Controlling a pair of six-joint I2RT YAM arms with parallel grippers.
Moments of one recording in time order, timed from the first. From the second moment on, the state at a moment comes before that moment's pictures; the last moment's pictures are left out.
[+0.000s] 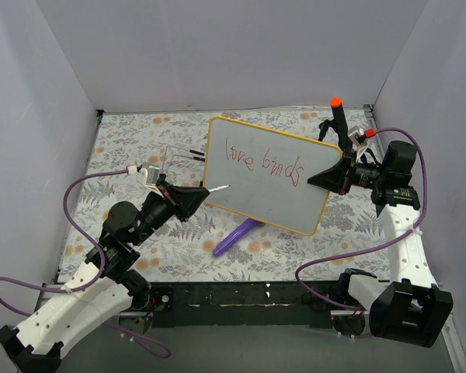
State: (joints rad) left arm -0.69 0.55 0.60 0.07 0.10 -0.60; right arm -0.16 1.03 0.87 -0.22 -1.41 0.10
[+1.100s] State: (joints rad) left arm -0.69 0.55 0.59 0.09 0.10 -0.60; right arm -0.16 1.02 0.87 -0.23 -1.41 0.10
